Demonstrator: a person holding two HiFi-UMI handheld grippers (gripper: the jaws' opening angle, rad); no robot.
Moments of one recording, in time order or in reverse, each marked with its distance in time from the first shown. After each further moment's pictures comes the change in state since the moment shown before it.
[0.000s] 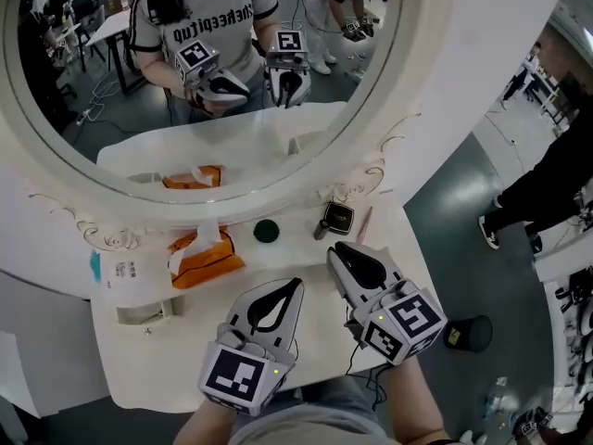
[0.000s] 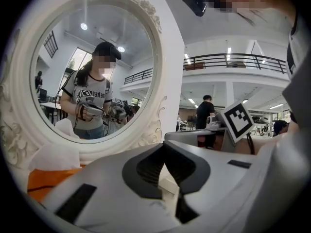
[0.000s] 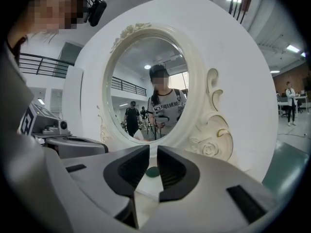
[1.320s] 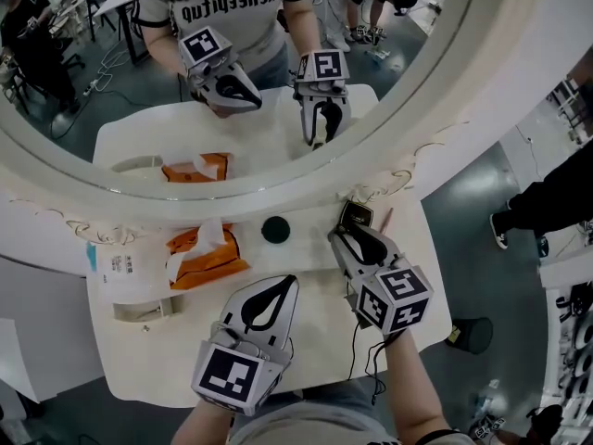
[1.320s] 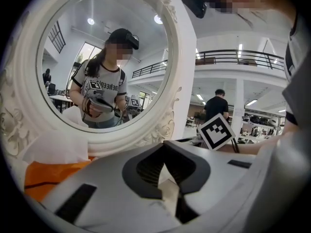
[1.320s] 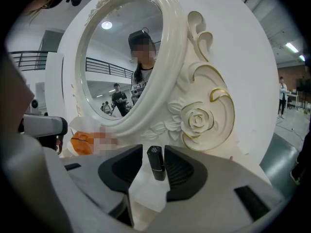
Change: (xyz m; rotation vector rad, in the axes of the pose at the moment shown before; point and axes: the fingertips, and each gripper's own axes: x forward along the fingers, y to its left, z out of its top) left arm 0.017 0.045 -0.023 -0.070 0.069 0.079; right arm 0.071 -0.066 -0.074 0.057 0.218 -0.096
